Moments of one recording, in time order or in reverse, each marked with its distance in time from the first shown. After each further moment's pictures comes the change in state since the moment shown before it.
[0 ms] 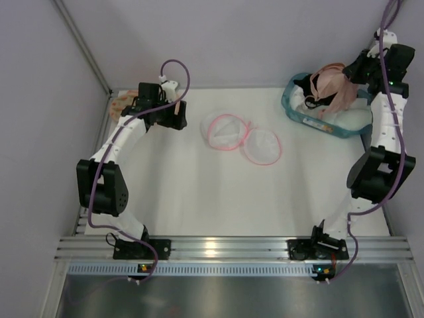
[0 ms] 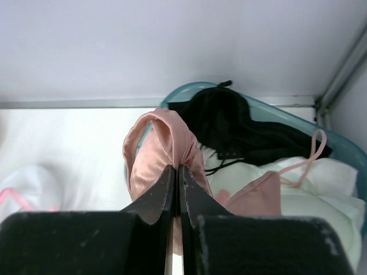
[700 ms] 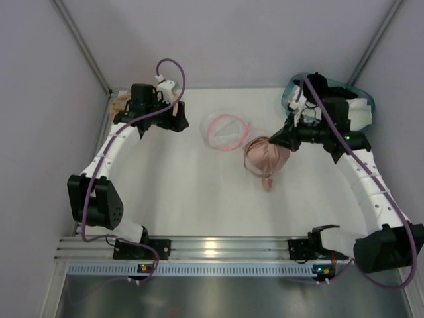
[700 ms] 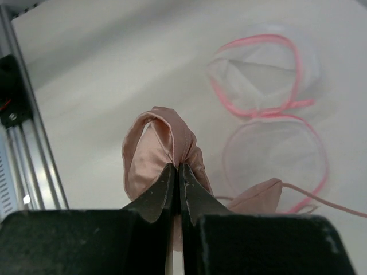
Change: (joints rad) left arm 0.003 -0.113 -0.042 0.005 0.136 -0.012; right arm 0.413 -0.666 -0.658 -0.237 -0.422 -0.384
